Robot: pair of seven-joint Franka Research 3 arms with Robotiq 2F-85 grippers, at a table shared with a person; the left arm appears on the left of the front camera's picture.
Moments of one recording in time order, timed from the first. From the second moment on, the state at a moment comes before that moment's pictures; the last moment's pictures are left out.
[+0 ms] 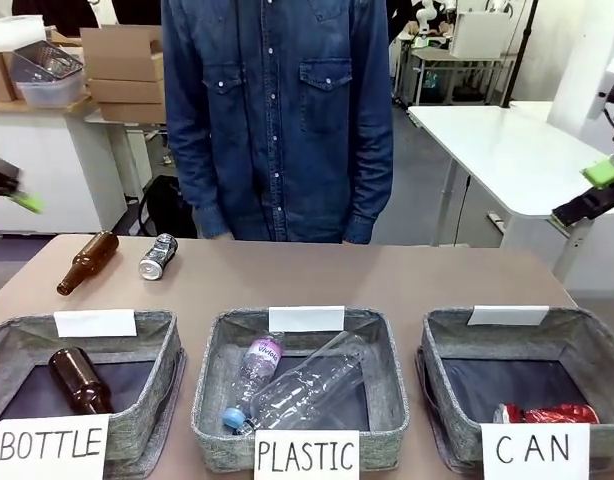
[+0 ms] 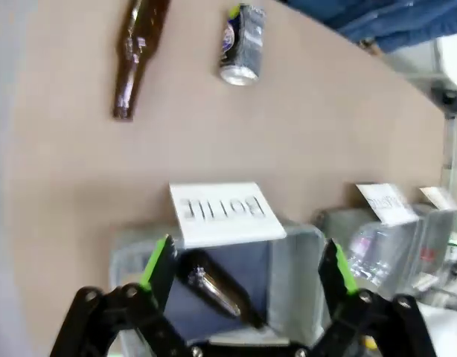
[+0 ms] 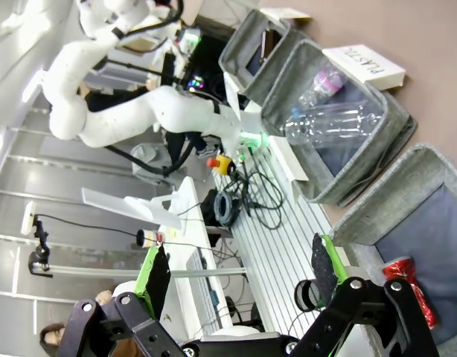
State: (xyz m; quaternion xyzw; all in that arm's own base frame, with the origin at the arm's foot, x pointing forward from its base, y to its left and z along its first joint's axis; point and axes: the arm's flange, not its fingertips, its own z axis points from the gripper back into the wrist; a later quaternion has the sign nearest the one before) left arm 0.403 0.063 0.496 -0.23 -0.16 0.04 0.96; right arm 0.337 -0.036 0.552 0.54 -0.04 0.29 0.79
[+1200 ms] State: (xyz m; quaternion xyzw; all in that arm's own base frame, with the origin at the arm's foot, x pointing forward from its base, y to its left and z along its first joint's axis) left arm 0.596 -0.079 0.313 -0.08 -0.15 -0.13 0.98; right arm 0.337 -0.036 0.552 0.54 -0.04 0.28 0.79
